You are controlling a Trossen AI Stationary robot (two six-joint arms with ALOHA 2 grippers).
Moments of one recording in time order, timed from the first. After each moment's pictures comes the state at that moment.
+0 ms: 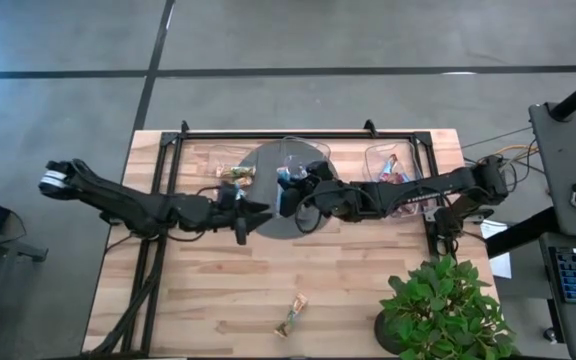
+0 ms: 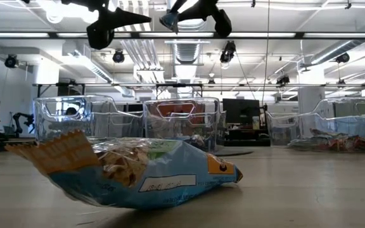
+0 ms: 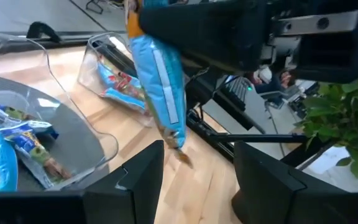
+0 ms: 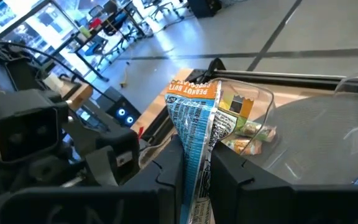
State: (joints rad) left arm -0.23 1.09 0.69 0.26 -0.42 -0.72; right arm 0.12 1.65 1.35 -0.07 0.65 0.87
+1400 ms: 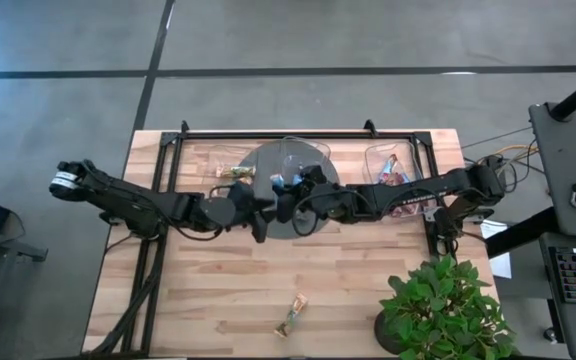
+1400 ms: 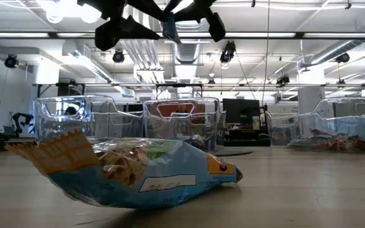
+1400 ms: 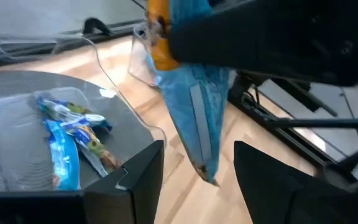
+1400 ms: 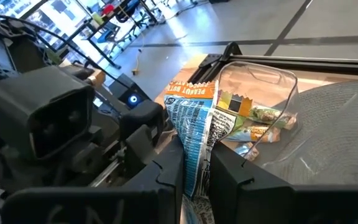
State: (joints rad) left arm -0.20 1.24 0.88 -0.01 -0.52 -0.70; right arm 0.12 1.68 1.35 -0.03 0.58 0.87
